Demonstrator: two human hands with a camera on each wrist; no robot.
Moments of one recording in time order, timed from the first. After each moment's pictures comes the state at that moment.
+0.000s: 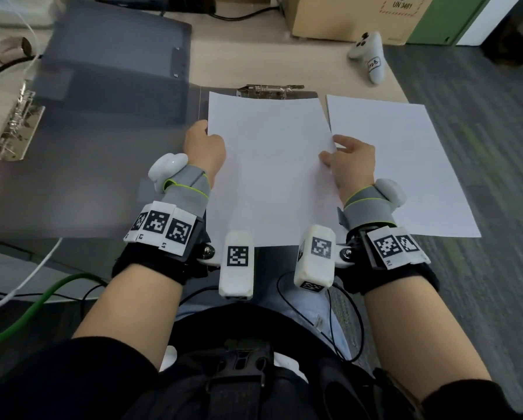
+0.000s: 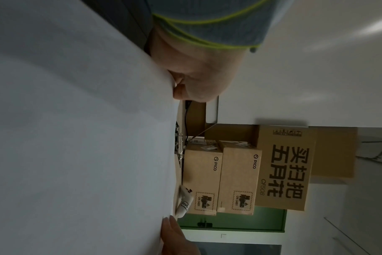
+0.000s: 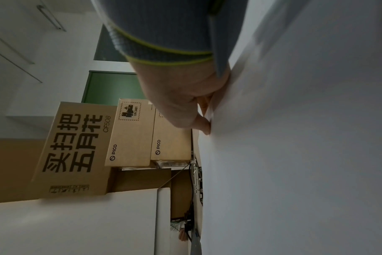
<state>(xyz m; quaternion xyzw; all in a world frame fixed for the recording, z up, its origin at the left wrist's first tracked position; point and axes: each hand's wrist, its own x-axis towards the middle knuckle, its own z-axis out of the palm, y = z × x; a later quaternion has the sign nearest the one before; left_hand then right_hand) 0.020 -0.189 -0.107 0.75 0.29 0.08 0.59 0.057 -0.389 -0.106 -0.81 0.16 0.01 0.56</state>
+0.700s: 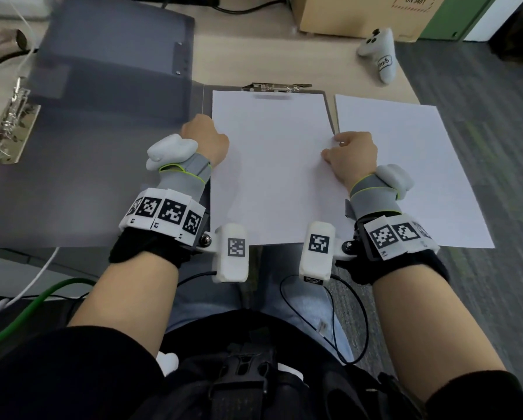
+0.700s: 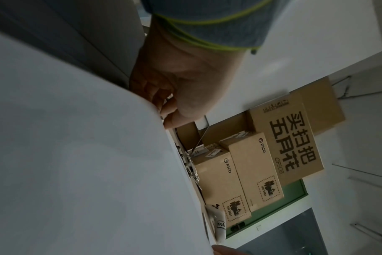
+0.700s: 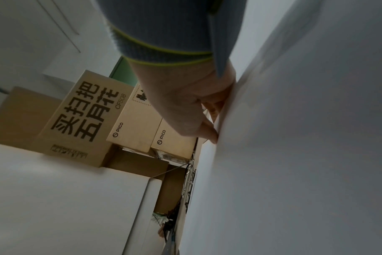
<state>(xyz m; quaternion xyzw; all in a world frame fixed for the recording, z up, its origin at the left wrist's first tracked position) 0.035 -0.173 -0.088 0.93 0.26 -0.03 0.28 0.084 -0.384 -0.103 -0.91 0.11 0.04 0.40</state>
